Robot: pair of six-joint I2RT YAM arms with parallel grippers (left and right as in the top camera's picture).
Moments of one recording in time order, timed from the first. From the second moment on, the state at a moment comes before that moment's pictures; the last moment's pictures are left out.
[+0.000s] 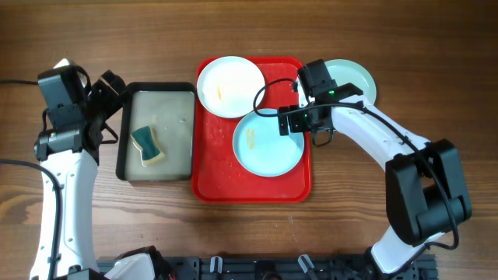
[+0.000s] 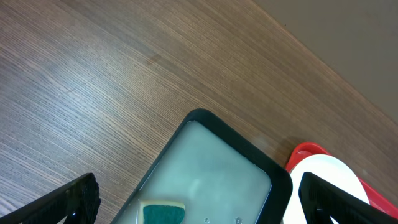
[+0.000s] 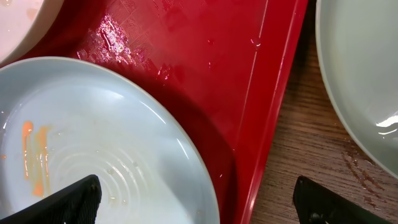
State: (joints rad) left arm 0.25 1.32 1.04 -0.49 0.01 -0.45; right arm 0.37 1.84 1.19 -0.64 -0.10 0.24
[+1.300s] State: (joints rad) left arm -0.03 1.32 1.04 -0.92 0.13 -0.43; right arm 0.36 1.70 0.98 -0.49 -0.11 0.20
